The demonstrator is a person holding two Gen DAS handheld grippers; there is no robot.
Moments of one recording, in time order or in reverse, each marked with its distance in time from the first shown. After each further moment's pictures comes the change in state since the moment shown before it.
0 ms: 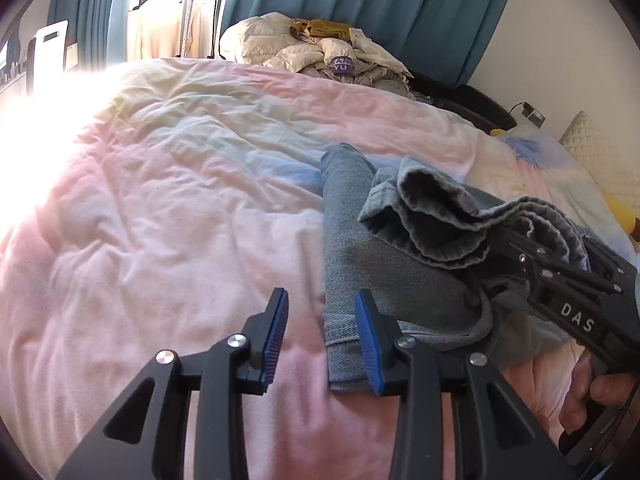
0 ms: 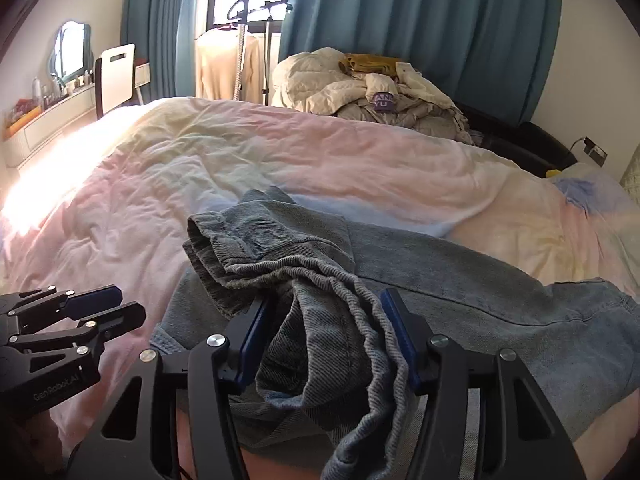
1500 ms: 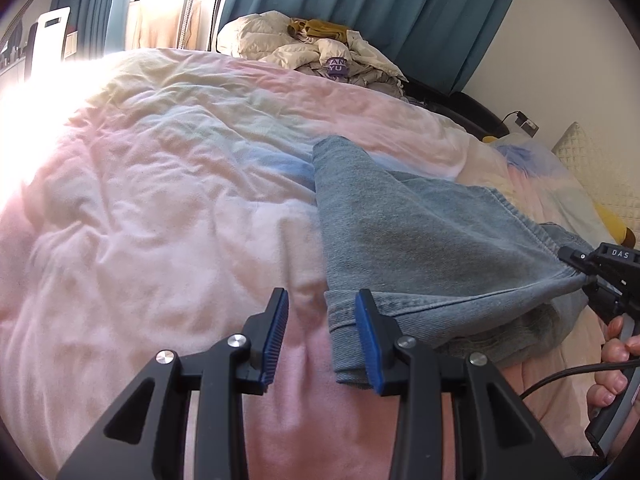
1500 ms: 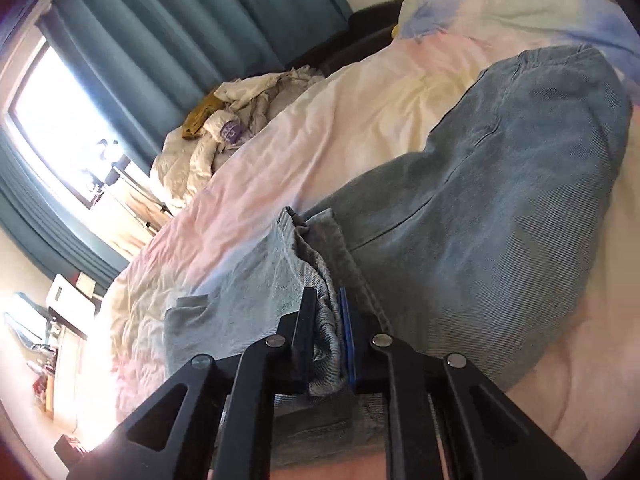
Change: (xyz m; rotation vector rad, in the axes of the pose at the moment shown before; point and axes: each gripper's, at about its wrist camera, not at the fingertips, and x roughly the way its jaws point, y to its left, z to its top) left arm 0.005 -0.006 -0.009 -0.029 -0.011 -0.046; right arm -0.040 -0.162 -0.048 0.845 -0.005 -0.021
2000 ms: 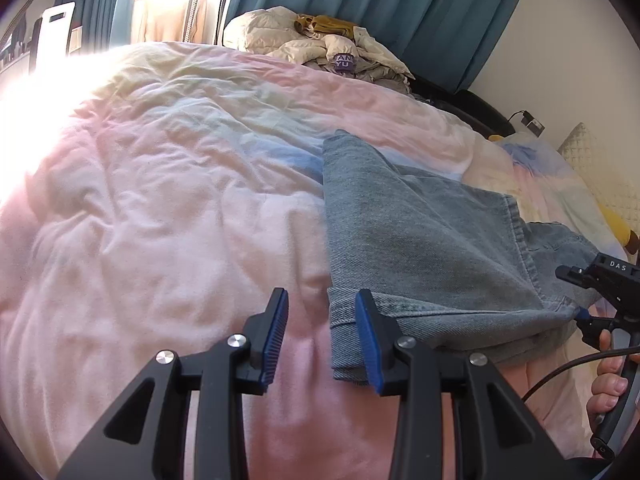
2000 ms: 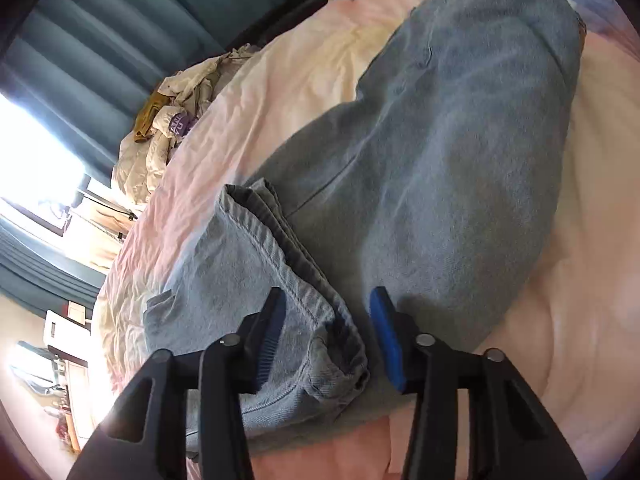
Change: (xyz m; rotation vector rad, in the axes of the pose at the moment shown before) left arm 0.003 0.004 -0.004 -0.020 0.016 0.013; right arm 0.023 -0.028 0.000 0.160 0.110 -0.078
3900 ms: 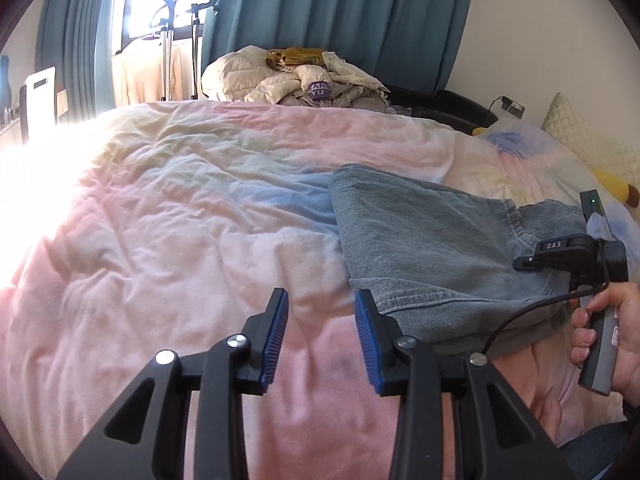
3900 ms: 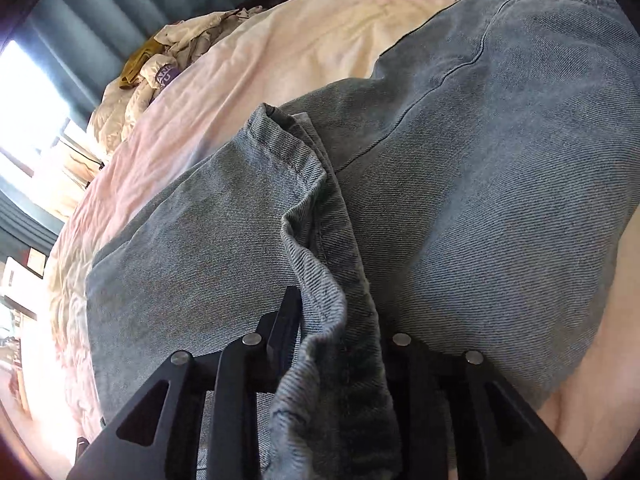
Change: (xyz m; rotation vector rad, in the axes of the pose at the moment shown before) left arm -0.032 -0.025 -0.004 0.188 -0.109 0.047; right arm 0.068 -0.009 0.030 -0.157 0.109 -0.090
